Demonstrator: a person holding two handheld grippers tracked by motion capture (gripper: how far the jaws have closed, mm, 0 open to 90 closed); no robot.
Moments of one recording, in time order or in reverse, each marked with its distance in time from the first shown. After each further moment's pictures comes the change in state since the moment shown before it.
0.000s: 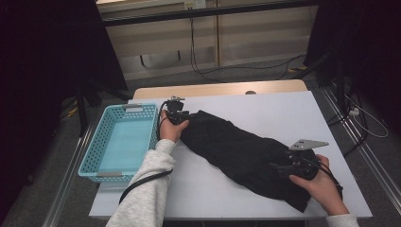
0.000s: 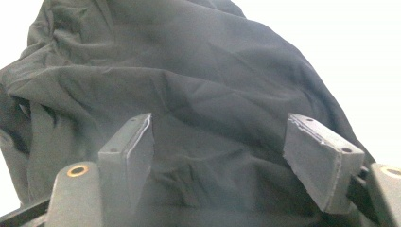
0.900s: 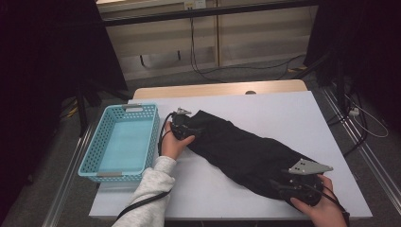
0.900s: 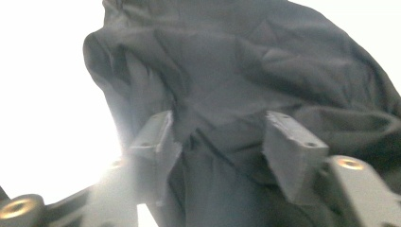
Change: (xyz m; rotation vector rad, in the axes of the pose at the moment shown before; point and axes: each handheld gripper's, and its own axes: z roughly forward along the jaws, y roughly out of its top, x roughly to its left) left arm -0.034 -0.031 -0.013 0.030 -0.037 0.057; right arm 0.049 -0.029 -0.032 -0.008 -0.004 -0.072
